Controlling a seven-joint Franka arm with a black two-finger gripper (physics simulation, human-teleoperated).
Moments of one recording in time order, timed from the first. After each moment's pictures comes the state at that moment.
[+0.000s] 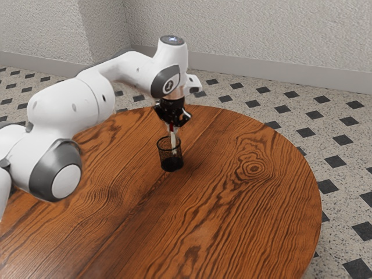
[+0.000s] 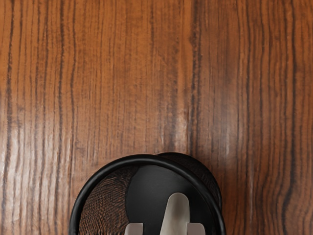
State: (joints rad) arm -0.21 0.81 0.21 -1.01 0.07 1.89 -0.12
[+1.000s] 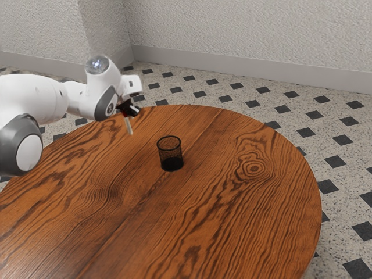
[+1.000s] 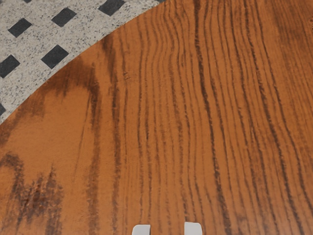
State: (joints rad) arm 0.00 0.62 0.24 -1.54 0.06 2.73 0.18
